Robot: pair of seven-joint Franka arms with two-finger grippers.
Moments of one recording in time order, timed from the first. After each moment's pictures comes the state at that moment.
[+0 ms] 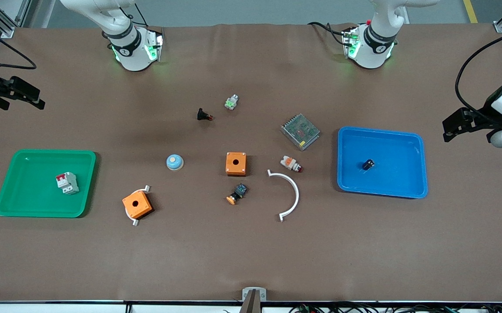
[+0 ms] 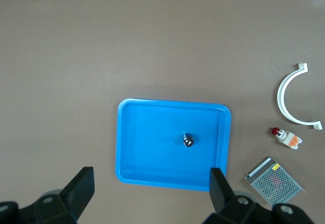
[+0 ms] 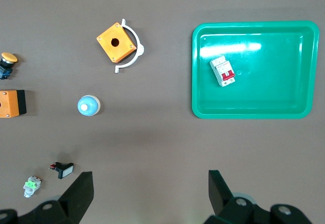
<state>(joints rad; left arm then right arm) -0.08 0.12 -0.02 -1.42 0.06 1.63 -0.04 0.08 -0.13 -0.15 -1.74 0.04 1.59 -0.04</state>
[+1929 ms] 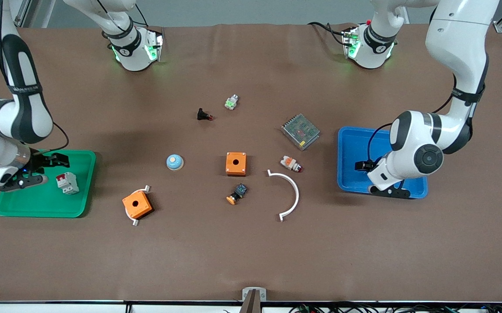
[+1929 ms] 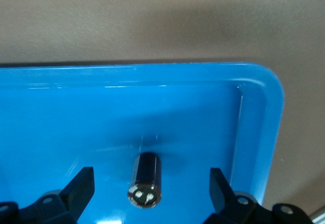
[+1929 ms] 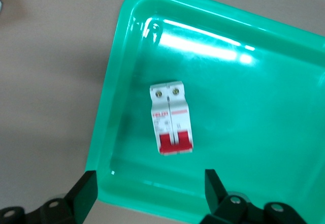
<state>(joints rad) -0.11 0.49 -0.07 -1.93 0.01 2.21 -0.04 -0.12 0.39 -0.14 -1.96 -0.02 2.26 -0.52</state>
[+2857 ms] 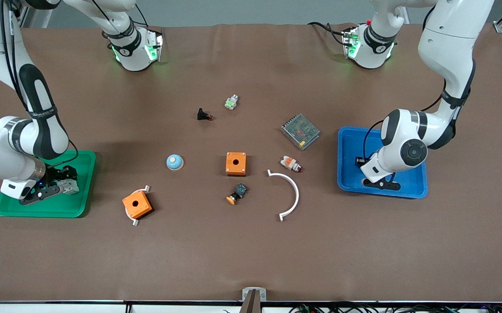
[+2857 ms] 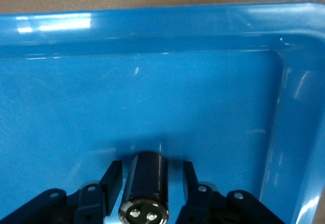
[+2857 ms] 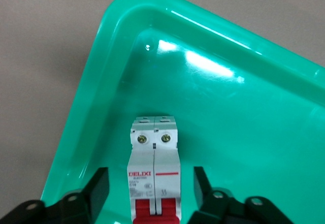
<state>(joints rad) -0.10 0.50 -0.07 -2.05 0.03 2.34 -0.04 -0.13 0.54 -0.14 -1.89 -0.02 2.37 -0.62</state>
